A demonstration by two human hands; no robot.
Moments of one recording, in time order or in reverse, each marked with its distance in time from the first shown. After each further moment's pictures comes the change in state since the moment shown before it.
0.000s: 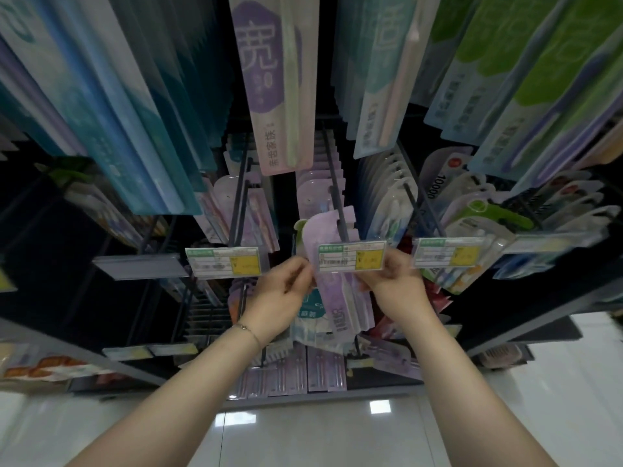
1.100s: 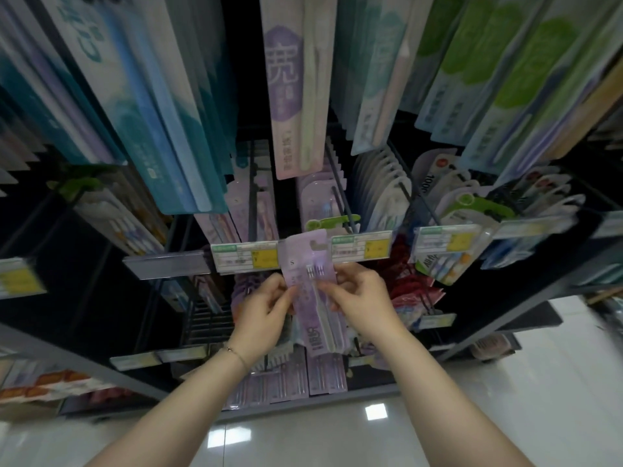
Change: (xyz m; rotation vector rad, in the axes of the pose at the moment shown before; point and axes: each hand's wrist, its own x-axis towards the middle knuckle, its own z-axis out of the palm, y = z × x) left_hand -0.034 -0.033 -0.032 -0.048 -0.016 0.025; right_hand -0.030 0.005 0.054 -0.126 -0.009 0.035
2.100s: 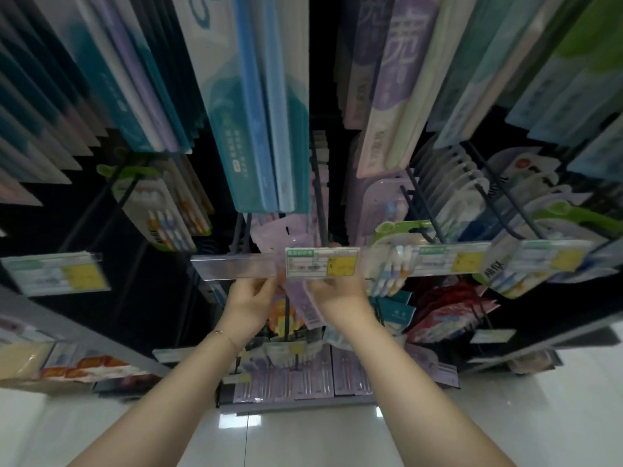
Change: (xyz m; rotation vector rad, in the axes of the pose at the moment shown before) left_hand 0.023 -0.032 -0.085 -0.120 0.202 -0.122; right_hand 0.041 -0.013 0.118 -0.044 -0.037 0.203
